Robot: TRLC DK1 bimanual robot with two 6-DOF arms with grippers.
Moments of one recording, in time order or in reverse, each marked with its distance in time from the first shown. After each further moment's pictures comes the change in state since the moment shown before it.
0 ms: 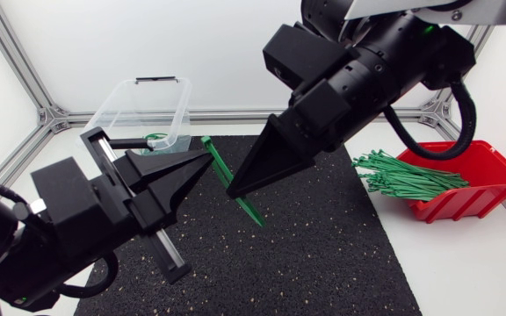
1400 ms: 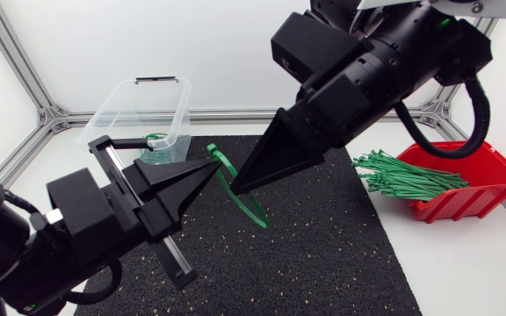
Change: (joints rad) left arm -0.031 0.017 -0.014 0.004 -0.048 0.015; right arm -0.008 -0.027 0.000 0.000 0.003 -0.019
